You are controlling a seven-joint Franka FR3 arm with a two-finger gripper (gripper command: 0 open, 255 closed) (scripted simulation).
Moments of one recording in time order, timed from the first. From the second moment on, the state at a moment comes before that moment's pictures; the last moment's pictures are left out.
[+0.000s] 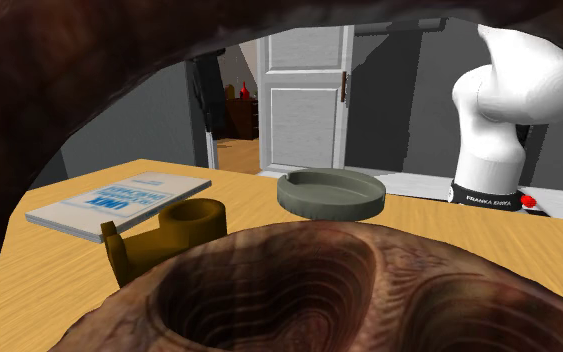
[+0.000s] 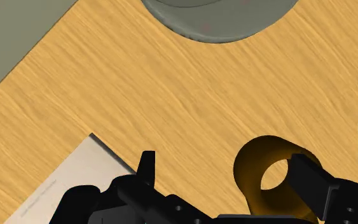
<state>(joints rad) 0.28 0.14 0.29 -1.87 -0.01 1.87 -0.09</state>
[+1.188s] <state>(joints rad) 0.45 0.53 0.36 -1.58 -0.19 1.91 -0.13</state>
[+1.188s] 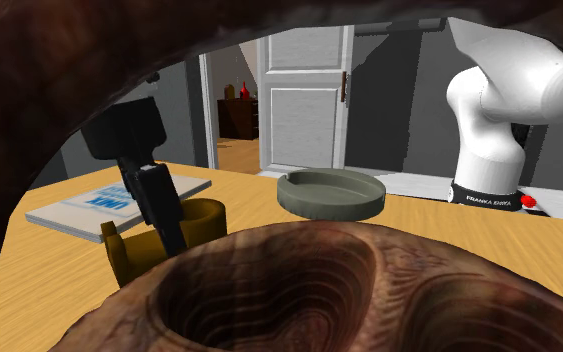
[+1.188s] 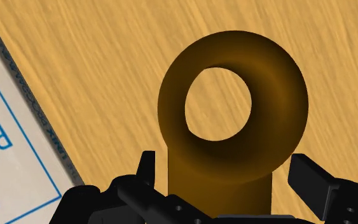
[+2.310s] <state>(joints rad) 0.45 0.54 0.36 -1.59 -0.19 1.93 -0.13</state>
